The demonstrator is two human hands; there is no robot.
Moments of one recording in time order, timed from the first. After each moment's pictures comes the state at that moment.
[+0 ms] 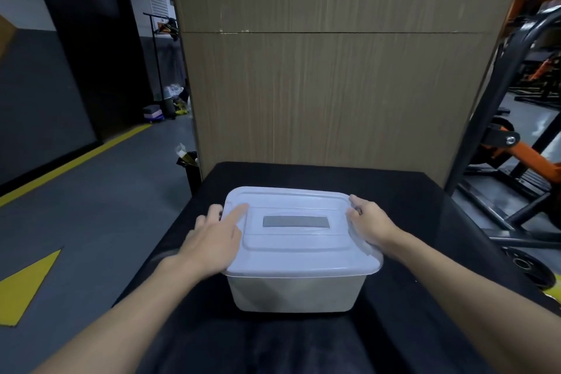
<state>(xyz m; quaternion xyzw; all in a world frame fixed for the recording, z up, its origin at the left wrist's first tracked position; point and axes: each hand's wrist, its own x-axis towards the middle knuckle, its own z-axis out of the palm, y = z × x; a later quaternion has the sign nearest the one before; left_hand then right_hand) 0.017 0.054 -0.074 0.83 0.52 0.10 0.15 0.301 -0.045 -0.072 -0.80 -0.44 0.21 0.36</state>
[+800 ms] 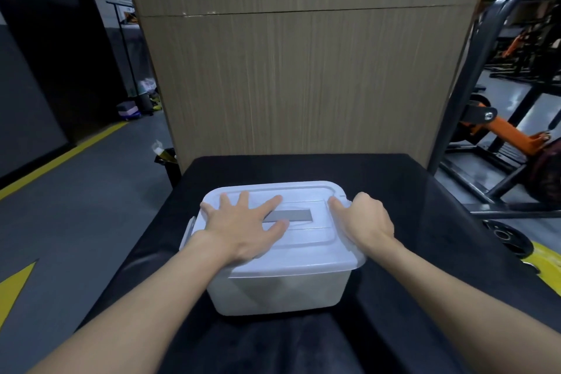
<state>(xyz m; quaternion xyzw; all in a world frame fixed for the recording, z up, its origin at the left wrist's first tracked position) 0.095 0.051 -0.068 0.90 0.43 -0.04 -0.01 0.301 -0.048 -0.088 -0.88 -0.32 0.08 0.33</state>
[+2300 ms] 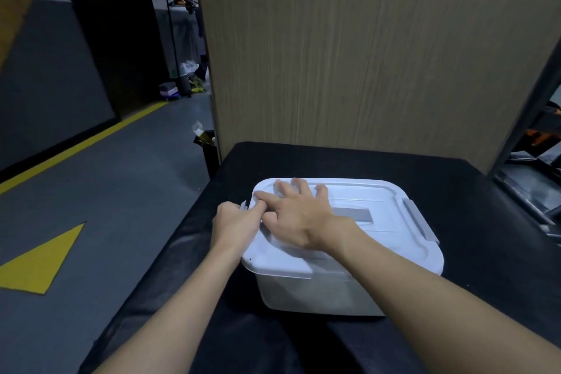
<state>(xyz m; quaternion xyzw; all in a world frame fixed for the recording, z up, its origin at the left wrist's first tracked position) 0.031 0.086 -0.102 0.56 0.59 0.37 0.44 0.156 0.049 -0.077 -0.70 -0.71 0.04 0.03</state>
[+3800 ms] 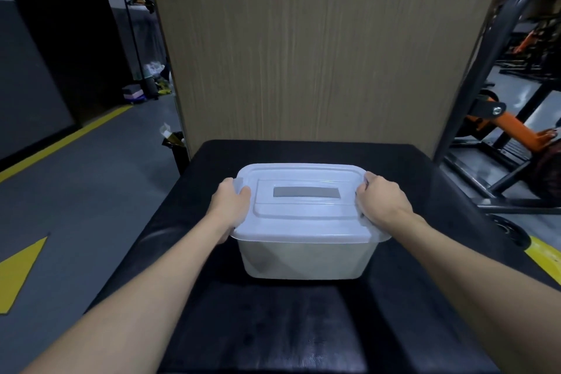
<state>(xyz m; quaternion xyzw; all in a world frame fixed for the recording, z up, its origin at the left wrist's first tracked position) 0.070 0.079 -0.096 0.67 0.53 0.30 0.42 0.307 -0.059 -0.079 -0.89 -0.37 0.07 0.26</state>
